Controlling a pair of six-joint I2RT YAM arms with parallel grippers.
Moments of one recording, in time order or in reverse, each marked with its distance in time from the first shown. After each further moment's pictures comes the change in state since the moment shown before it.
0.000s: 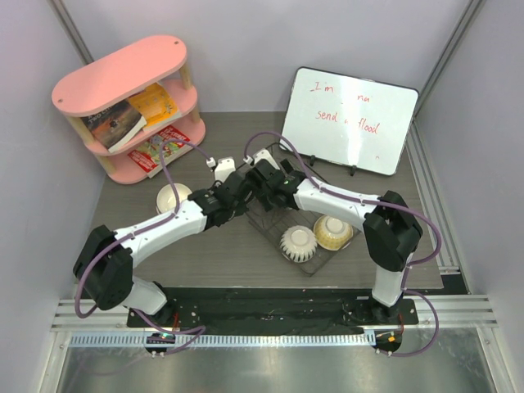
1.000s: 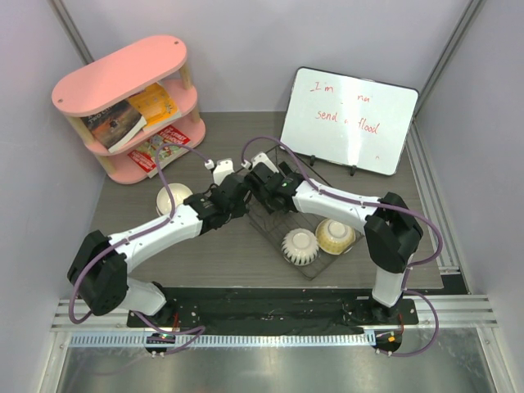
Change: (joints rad) left arm 0.000 -0.051 -0.052 0.058 0.032 0.004; right arm 0.016 -0.011 0.000 -0.040 0.059 -0.030
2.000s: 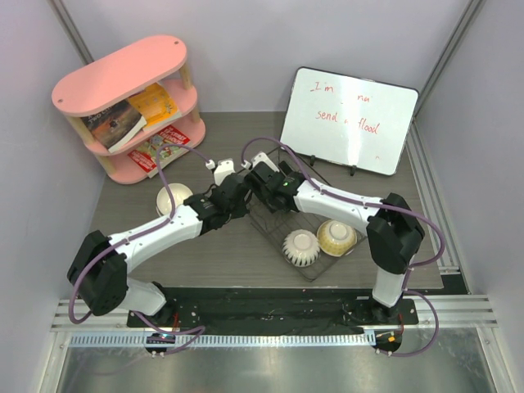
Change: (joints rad) left arm -0.002 -0.001 -0.006 0.017 0.020 0.004; right arm -0.003 -0.011 0.008 -0.039 -0.001 -0.029
